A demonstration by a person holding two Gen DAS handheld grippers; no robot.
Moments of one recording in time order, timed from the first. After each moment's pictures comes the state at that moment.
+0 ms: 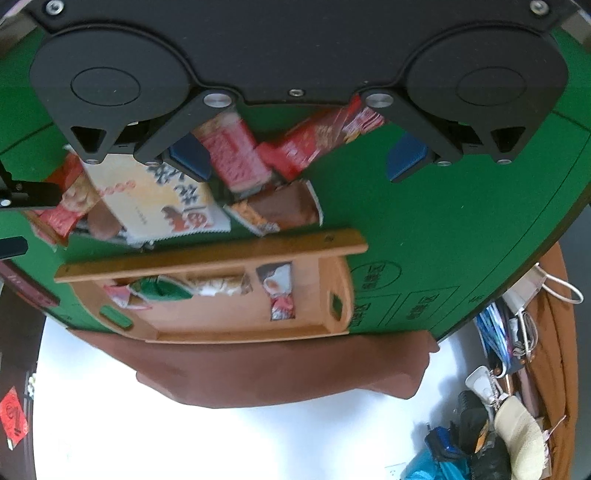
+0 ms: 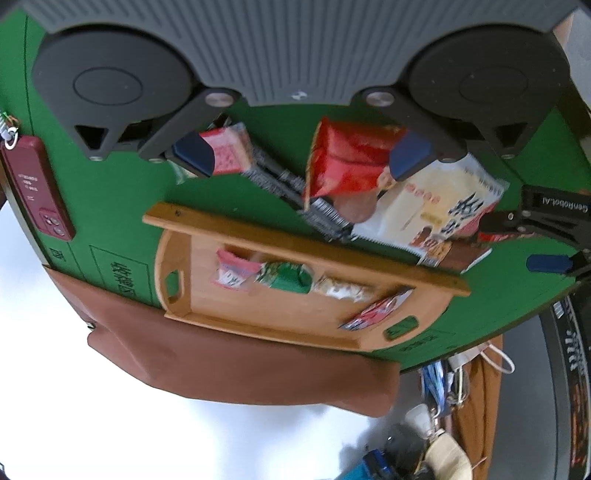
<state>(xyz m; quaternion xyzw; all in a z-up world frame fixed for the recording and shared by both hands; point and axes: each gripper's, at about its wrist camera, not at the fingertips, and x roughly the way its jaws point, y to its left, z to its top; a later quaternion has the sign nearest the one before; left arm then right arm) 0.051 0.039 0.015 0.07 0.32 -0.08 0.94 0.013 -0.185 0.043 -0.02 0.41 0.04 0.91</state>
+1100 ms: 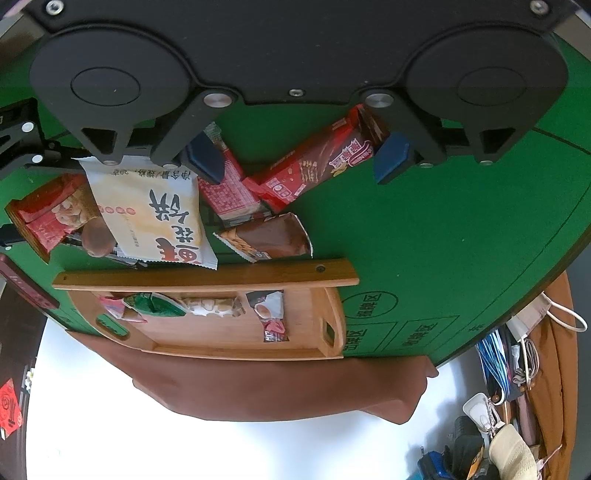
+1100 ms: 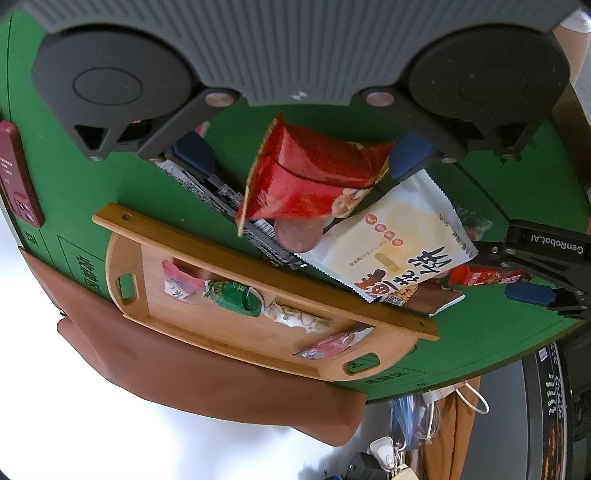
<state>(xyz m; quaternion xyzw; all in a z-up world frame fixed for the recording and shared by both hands) 0.051 0.054 0.004 0.04 0.34 -0.09 0.93 0.017 -0.146 0.021 -0.07 0.43 0.07 0.90</state>
